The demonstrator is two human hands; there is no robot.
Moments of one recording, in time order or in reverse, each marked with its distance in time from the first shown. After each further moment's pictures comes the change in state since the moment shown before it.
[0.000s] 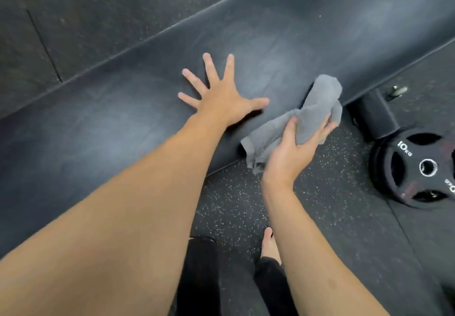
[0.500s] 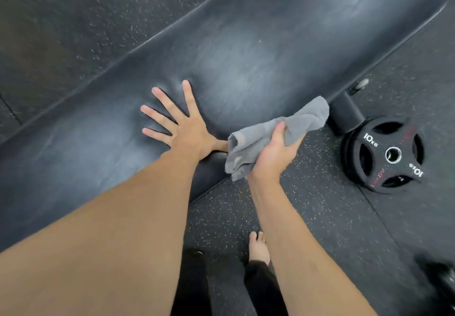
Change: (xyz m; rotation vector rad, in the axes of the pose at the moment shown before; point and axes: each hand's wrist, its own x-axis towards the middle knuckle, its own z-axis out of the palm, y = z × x) left_hand 0.033 0.044 0.021 0.149 -0.060 -0.158; right_hand 0.090 -0.017 0.009 0.273 0.157 0.245
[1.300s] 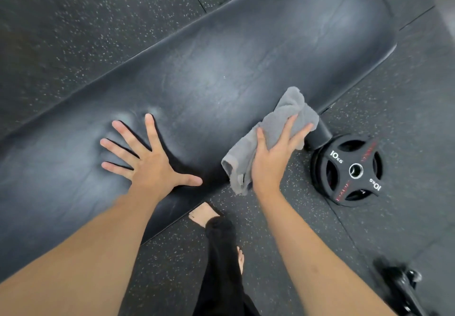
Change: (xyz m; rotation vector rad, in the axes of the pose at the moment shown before) left_hand 0.004 0.007 -0.003 0.061 -0.040 -0.039; right_hand 0.079 -0.053 -0.005 -0.669 -0.278 -0.337
